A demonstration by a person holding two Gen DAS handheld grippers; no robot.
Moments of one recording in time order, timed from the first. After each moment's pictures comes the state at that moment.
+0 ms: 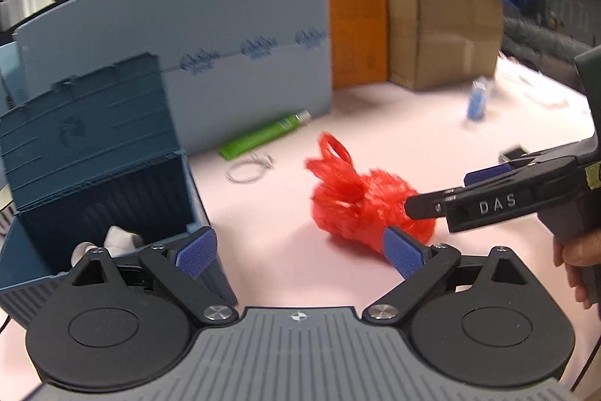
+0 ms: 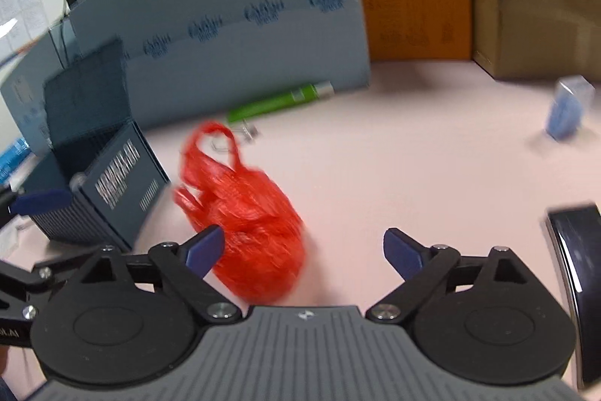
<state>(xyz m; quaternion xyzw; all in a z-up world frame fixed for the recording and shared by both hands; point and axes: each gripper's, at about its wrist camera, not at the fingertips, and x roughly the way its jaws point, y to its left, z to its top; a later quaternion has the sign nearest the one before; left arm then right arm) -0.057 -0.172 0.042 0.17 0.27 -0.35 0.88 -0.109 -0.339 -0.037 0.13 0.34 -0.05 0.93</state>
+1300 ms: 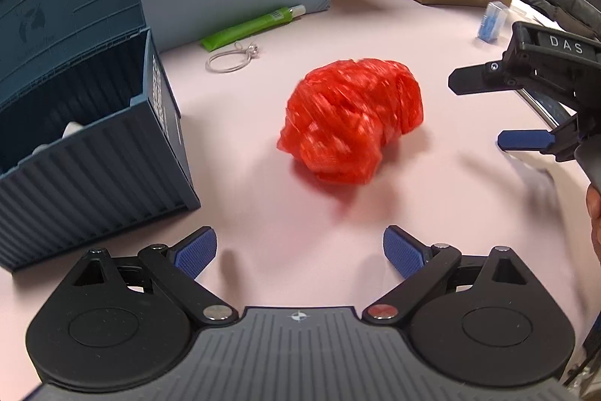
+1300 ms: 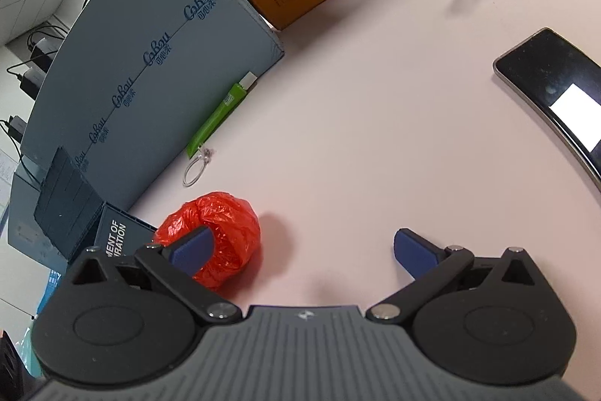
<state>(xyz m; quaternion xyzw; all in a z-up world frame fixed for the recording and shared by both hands) -0.049 -0.186 -0.002 0.17 0.42 -0.32 0.84 -0.121 -0.407 -0.016 0.38 0.32 -0.11 0.86</state>
